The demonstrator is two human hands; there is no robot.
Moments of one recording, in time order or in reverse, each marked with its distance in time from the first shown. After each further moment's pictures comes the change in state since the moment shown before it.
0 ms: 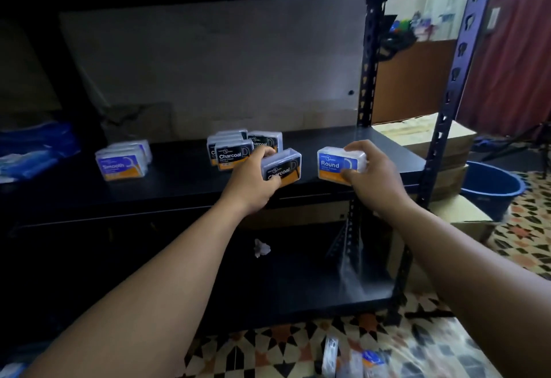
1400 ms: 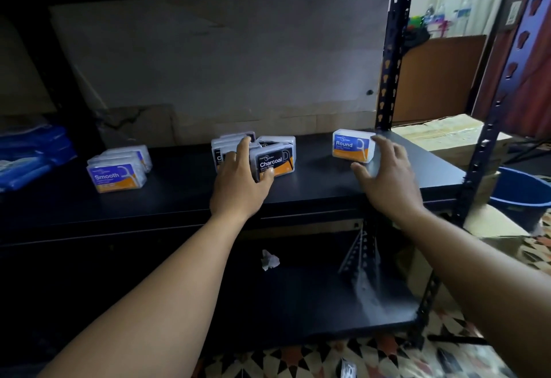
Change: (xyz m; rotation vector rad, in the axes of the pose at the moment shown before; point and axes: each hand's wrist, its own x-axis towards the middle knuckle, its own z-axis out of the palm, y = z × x) left_hand 0.045 -0.064 0.008 0.223 0.282 -0.072; right_hand 0.059 0.039 0.043 -0.256 0.136 -0.097
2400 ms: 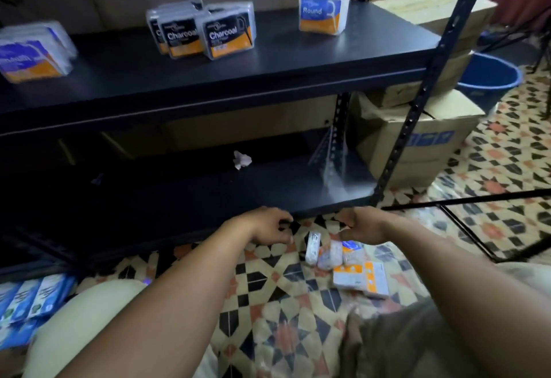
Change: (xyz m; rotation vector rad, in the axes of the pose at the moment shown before) left_hand -0.212 -0.029 0.109 0.167 -1.345 0.028; right_hand -0.217 0.127 0.021 -0.369 -1.220 0.231
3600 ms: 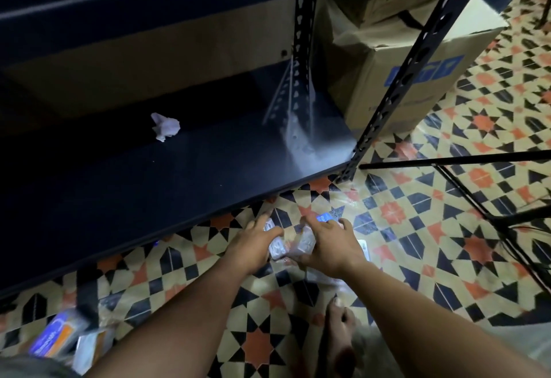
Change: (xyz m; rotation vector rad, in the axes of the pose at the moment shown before) left_hand 0.163 -0.032 0.151 0.160 0.034 0.115; right_hand 0.099 0.058 0.145 0.042 0.171 0.101
